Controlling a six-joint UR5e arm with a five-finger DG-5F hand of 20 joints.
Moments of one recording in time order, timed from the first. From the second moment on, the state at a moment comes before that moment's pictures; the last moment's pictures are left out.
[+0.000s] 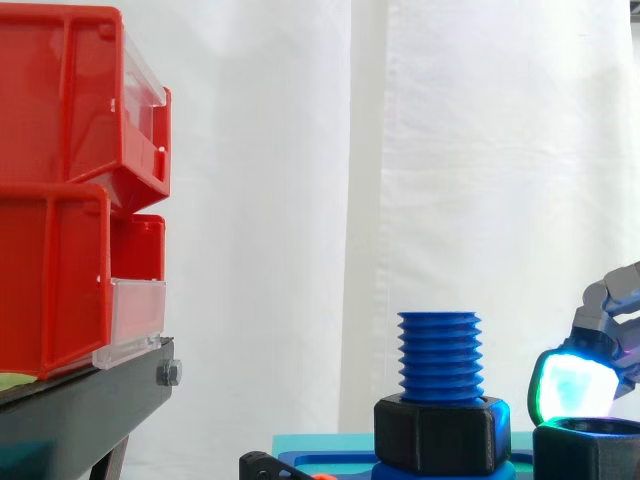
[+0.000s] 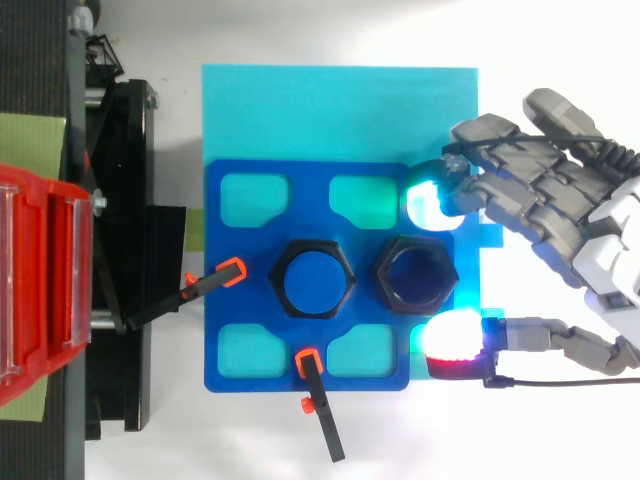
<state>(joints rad) 0.45 -2.03 -1.71 -2.38 -0.59 -1.39</state>
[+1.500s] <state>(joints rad) 0.43 -2.03 -1.71 -2.38 -0.61 -1.39</state>
